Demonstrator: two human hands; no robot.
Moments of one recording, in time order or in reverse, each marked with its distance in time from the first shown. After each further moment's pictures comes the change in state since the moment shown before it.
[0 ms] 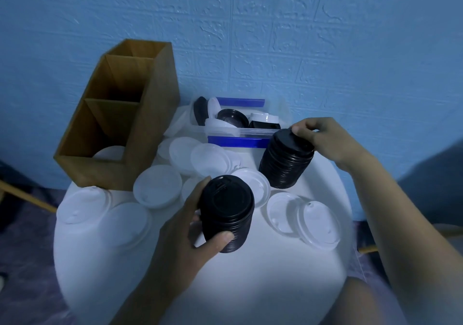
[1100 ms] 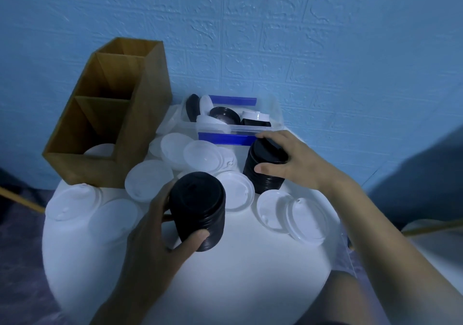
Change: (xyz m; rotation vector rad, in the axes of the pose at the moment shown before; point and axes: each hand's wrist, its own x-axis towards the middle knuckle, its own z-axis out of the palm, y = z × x) left_hand -0.016 0.009 -0.019 0.244 0.136 -0.003; right_hand -0.047 -0.006 0.032 -0.255 -0.209 -0.179
